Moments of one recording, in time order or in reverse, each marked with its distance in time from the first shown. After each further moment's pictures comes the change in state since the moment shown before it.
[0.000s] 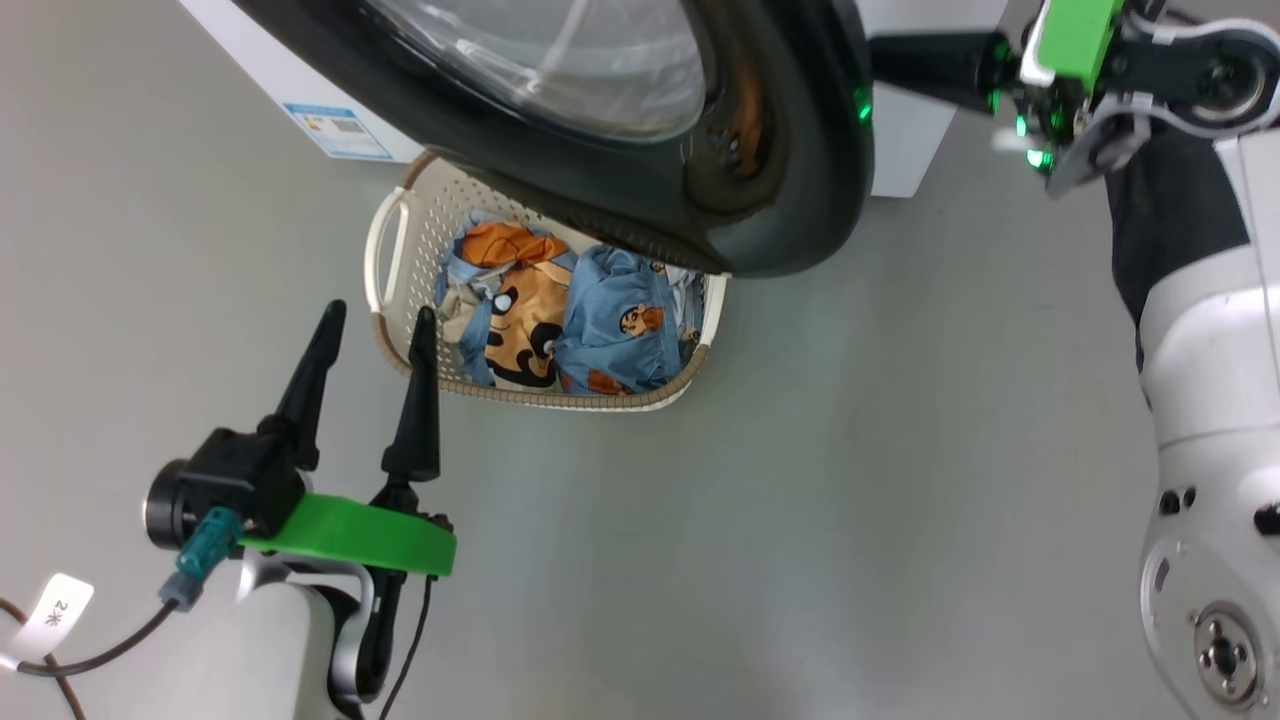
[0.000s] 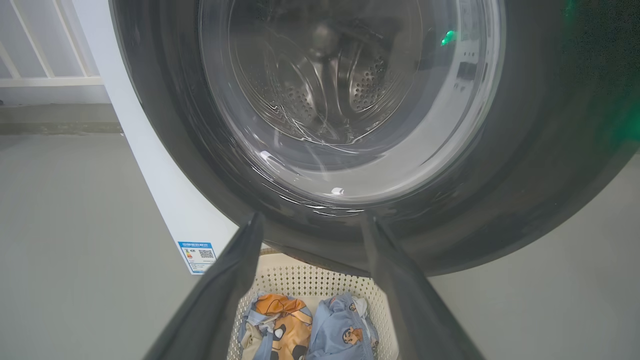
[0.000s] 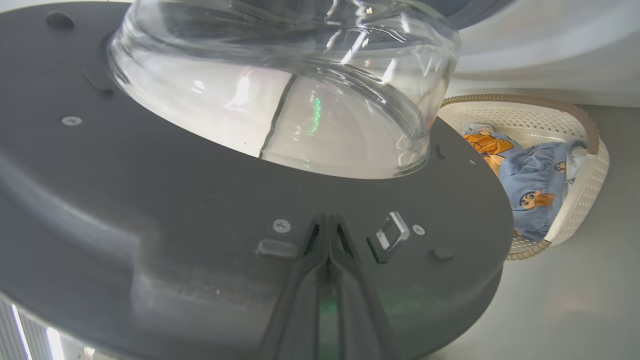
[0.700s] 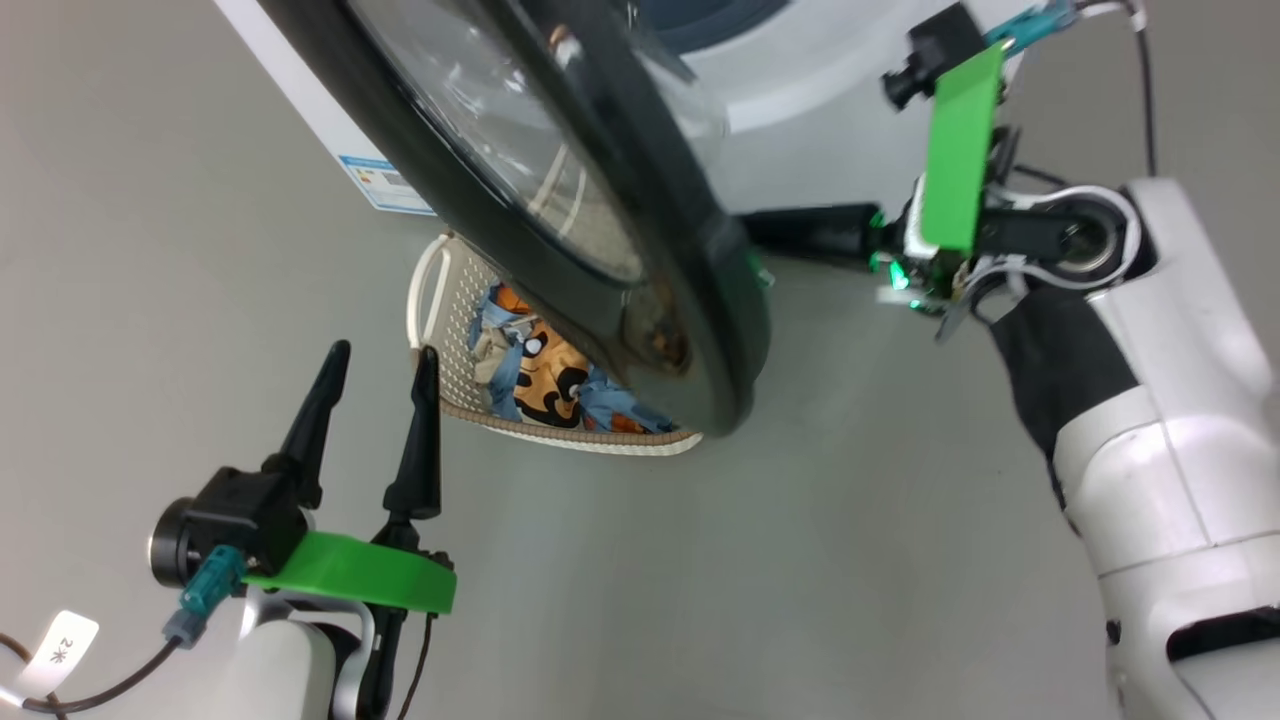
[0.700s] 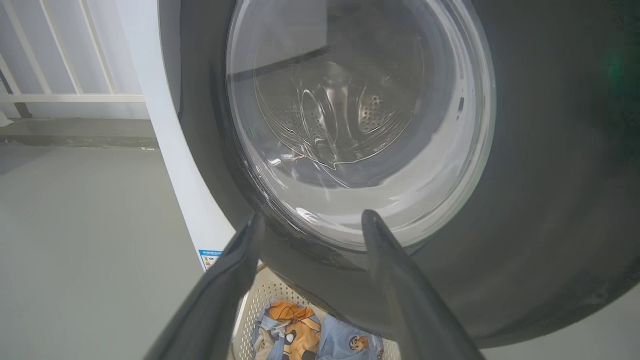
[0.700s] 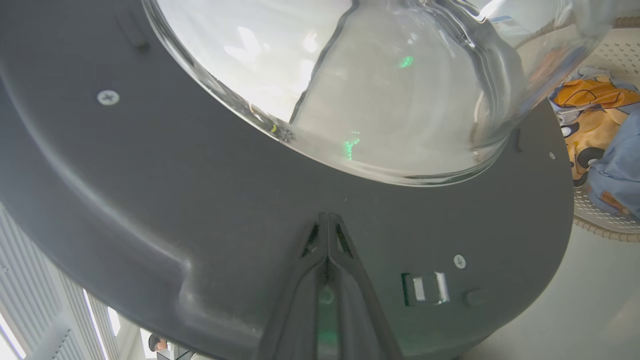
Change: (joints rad) left arm 0.064 0.001 0.005 -0.025 0.001 -0.010 0.000; right arm 0.217 -0.002 0.302 -0.122 0.323 0.000 -0.029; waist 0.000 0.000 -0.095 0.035
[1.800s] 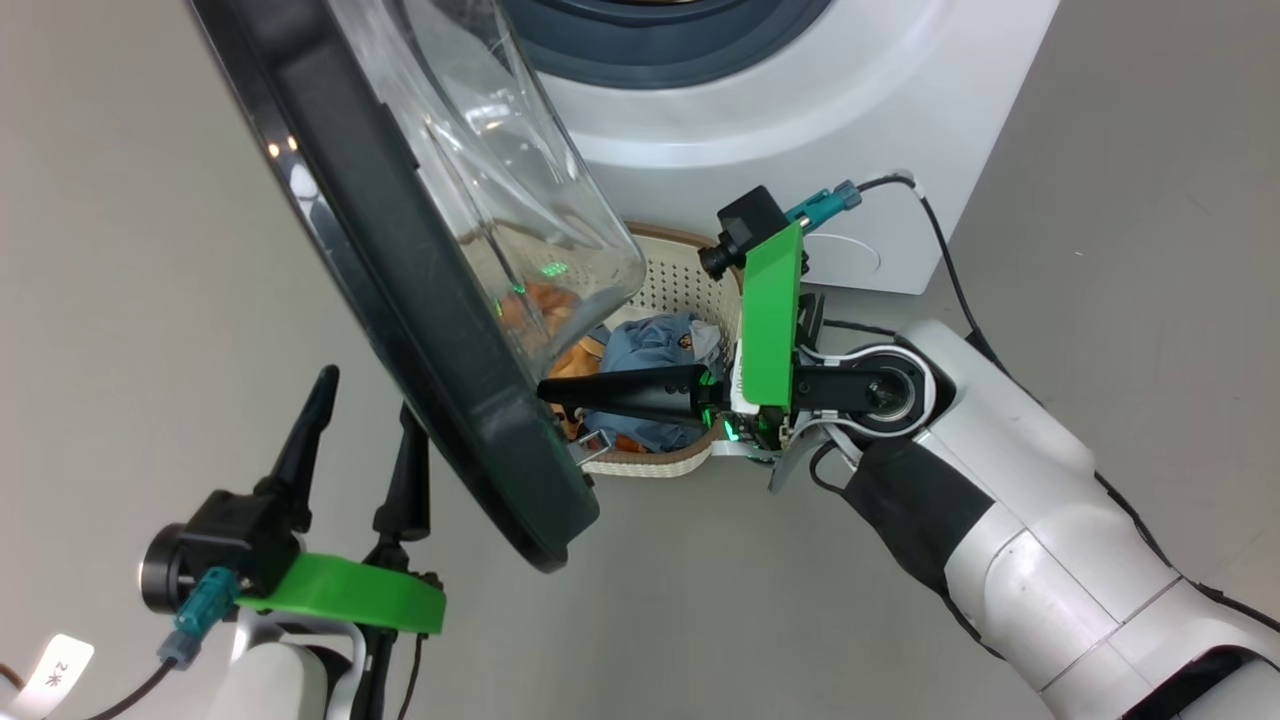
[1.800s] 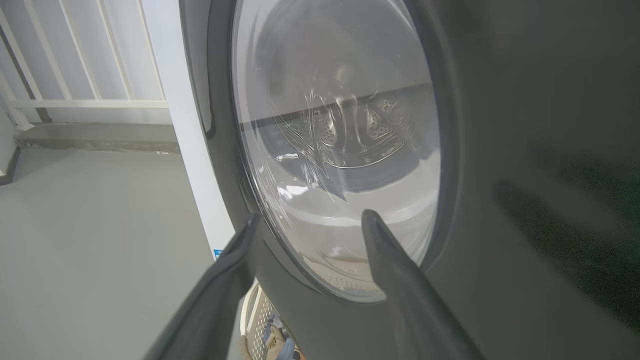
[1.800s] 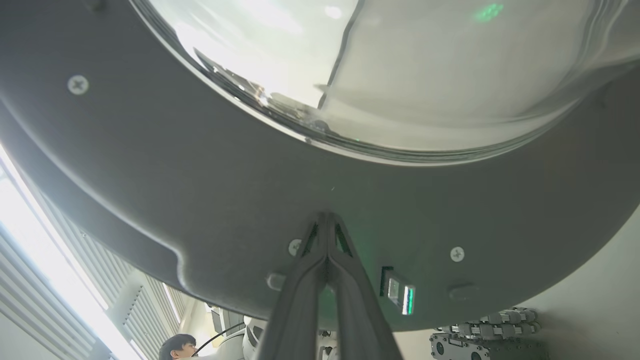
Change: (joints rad) left arm 0.038 0.000 0.020 -0.004 0.016 0.000 0.000; right arm 0.085 0.000 0.550 -0.014 0.441 0.000 -0.293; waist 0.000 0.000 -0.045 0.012
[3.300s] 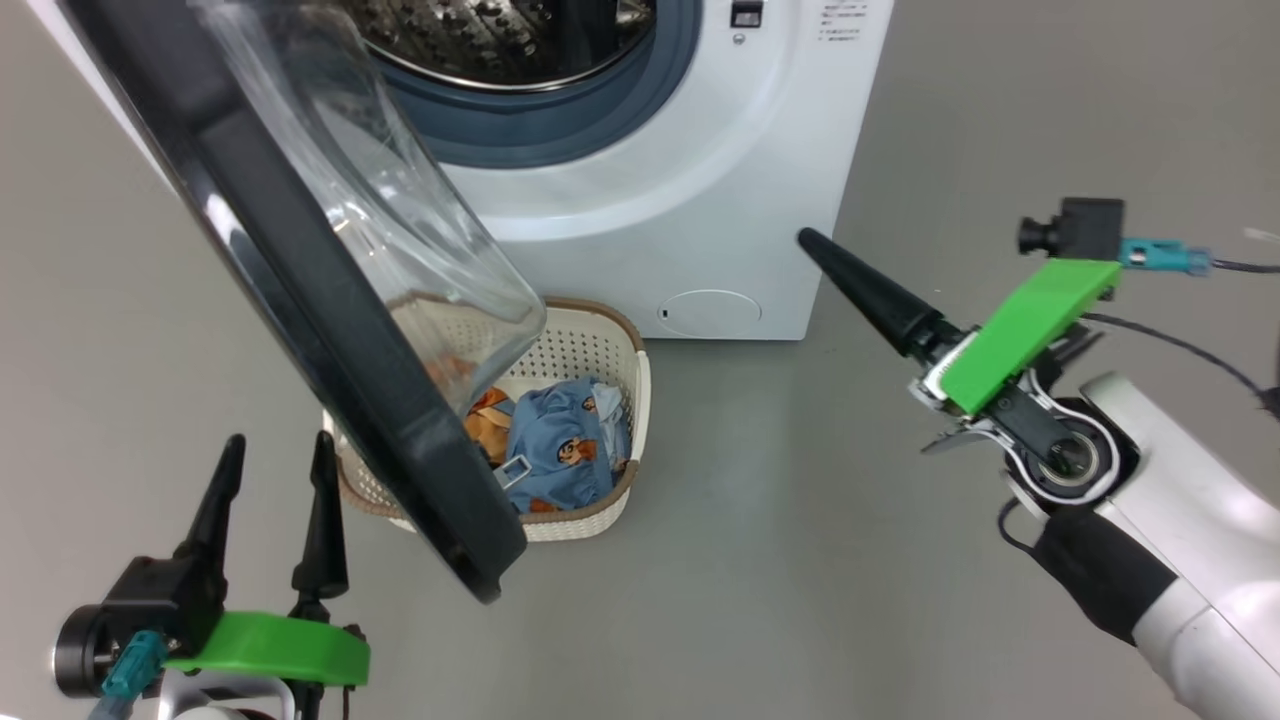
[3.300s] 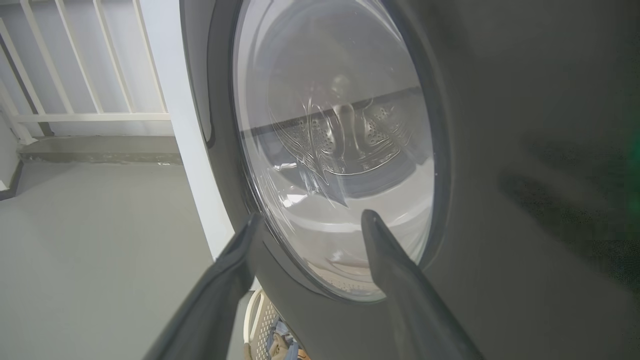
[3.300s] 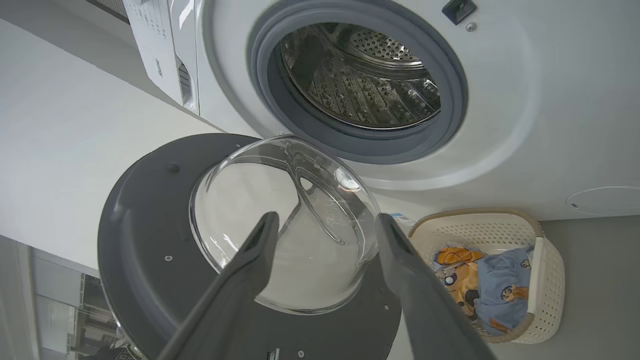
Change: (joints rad) left arm 0.103 0.003 0.154 -0.005 0.067 -0.035 0.000; right arm 0.177 -0.324 0.025 -0.253 -0.100 0.000 -0.752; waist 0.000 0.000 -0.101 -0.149
